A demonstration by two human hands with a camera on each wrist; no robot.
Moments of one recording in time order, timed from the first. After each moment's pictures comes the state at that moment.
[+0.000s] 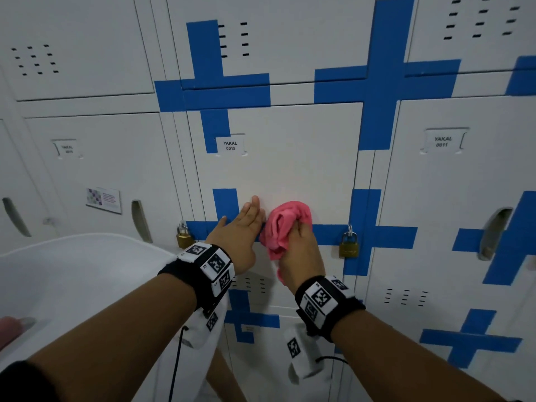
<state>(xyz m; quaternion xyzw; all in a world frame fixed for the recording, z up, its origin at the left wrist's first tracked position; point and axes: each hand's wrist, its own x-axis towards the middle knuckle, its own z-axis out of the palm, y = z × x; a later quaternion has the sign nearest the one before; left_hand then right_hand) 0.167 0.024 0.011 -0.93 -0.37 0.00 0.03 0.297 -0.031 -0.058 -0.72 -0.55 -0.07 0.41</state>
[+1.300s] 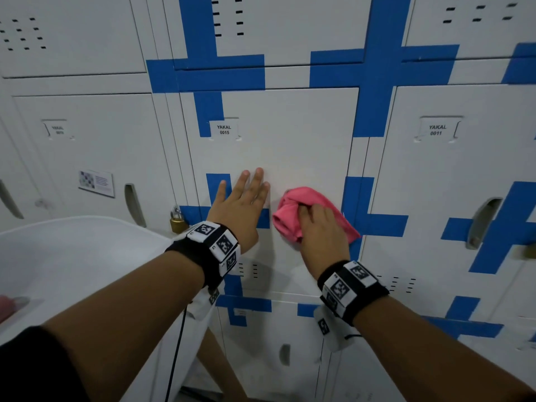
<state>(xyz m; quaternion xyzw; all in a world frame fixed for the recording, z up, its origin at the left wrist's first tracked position) 0.184 0.013 0.017 -0.91 -0.38 -0.06 0.15 0.341 -0.065 -0.051 -0.74 -0.58 -0.23 0.24</state>
